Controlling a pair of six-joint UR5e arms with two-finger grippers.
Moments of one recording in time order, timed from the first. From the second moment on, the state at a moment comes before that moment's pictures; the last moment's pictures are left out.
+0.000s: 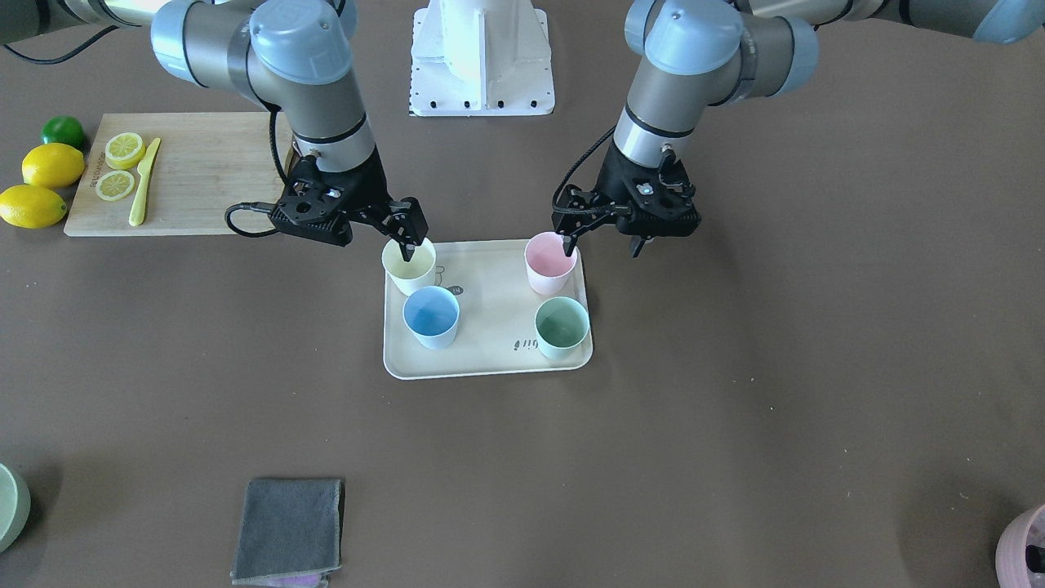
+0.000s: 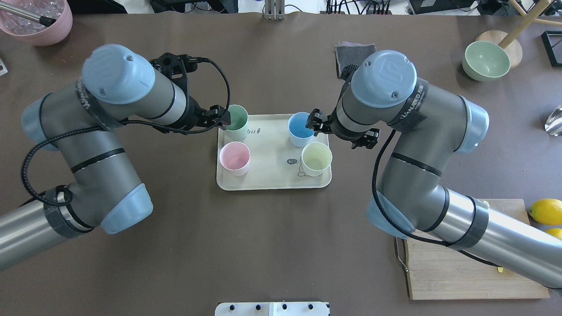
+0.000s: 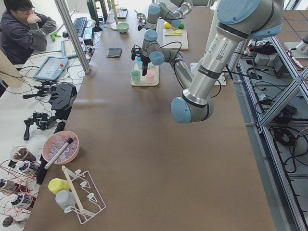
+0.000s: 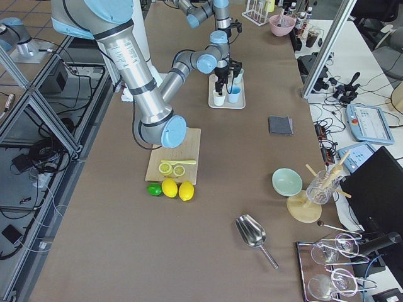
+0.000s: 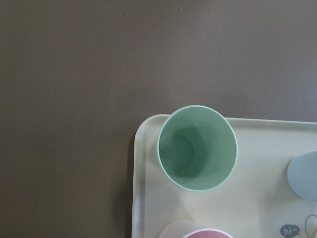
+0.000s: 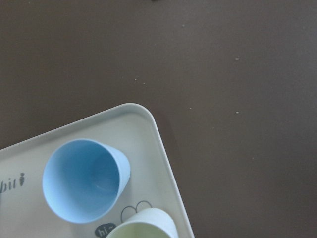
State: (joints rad) left arm -0.70 -2.11 -1.85 -1.67 -1.92 -1.20; right arm 0.66 -1.00 1.83 -1.62 1.90 1.42
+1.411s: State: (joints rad) left arm -1.59 -1.64 -1.84 -1.22 -2.23 0.28; right arm 1.51 -1.69 1.83 -1.62 2.20 -0.12
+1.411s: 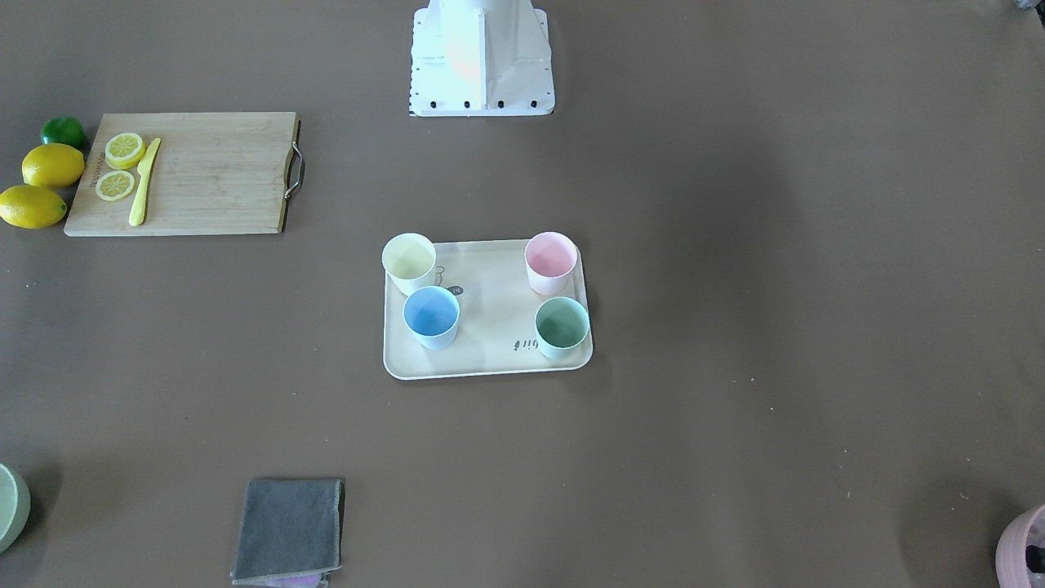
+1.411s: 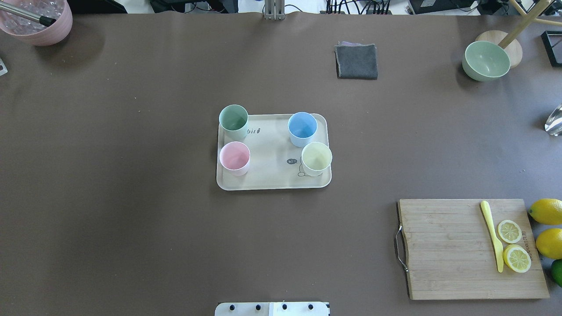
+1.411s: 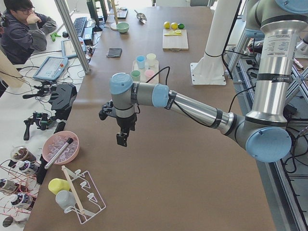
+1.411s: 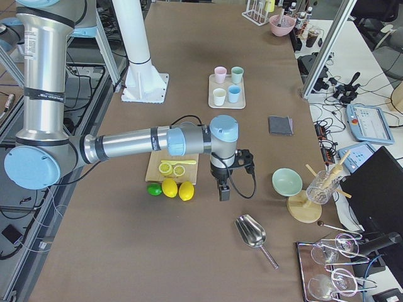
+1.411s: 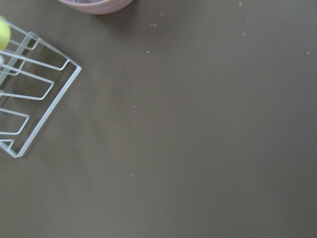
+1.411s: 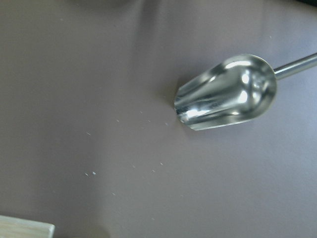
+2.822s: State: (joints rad) left arm -1.65 -1.54 -1.78 -1.18 -2.24 0.34; right arm 1.59 -1.71 1.76 -1.62 2.23 -0.25
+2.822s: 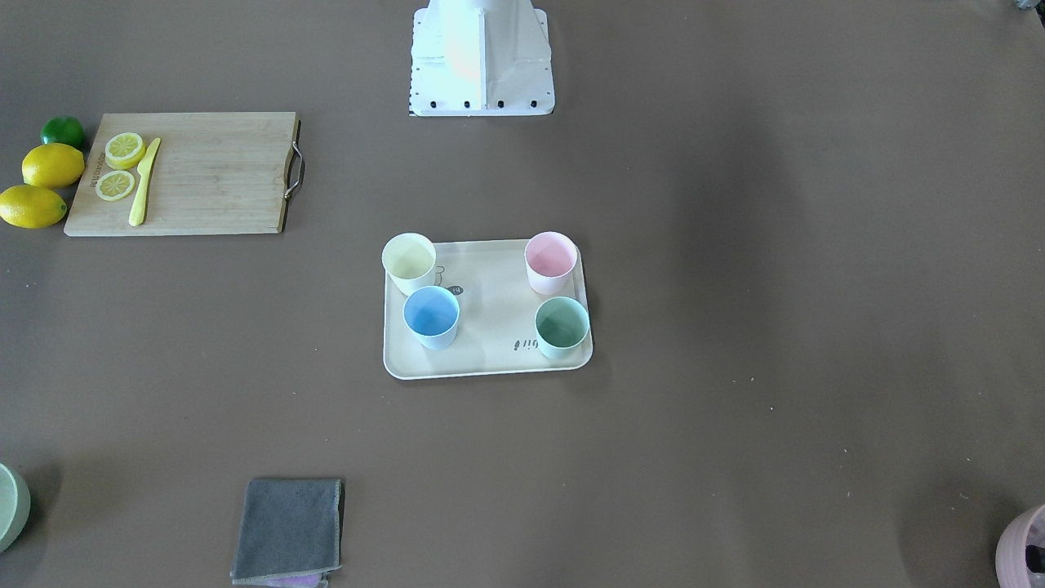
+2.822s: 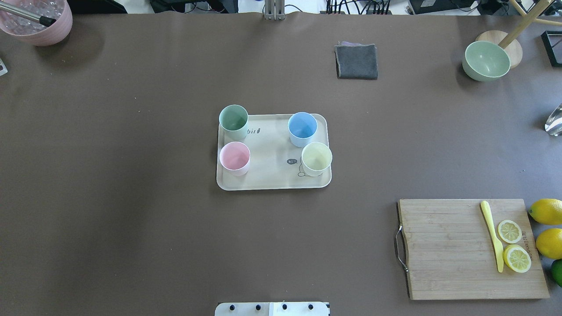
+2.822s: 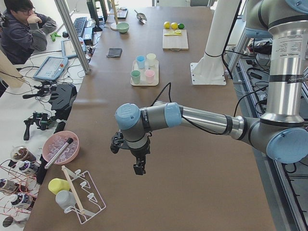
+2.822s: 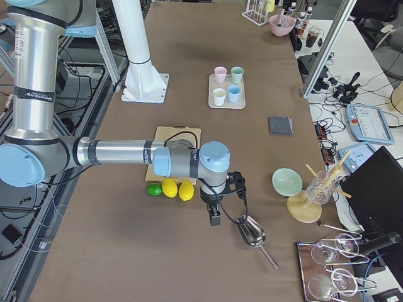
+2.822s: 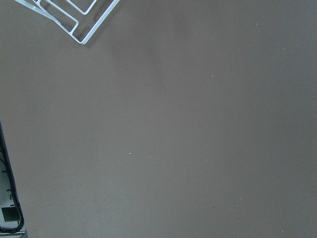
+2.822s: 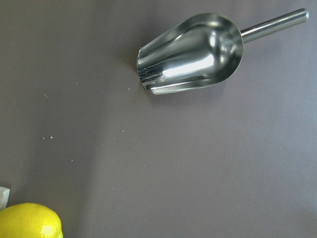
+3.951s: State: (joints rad) left arm -1.65 -1.52 -1.67 -1.42 -2.37 0.15; right arm 1.59 -1.71 1.75 -1.62 2.24 -0.25
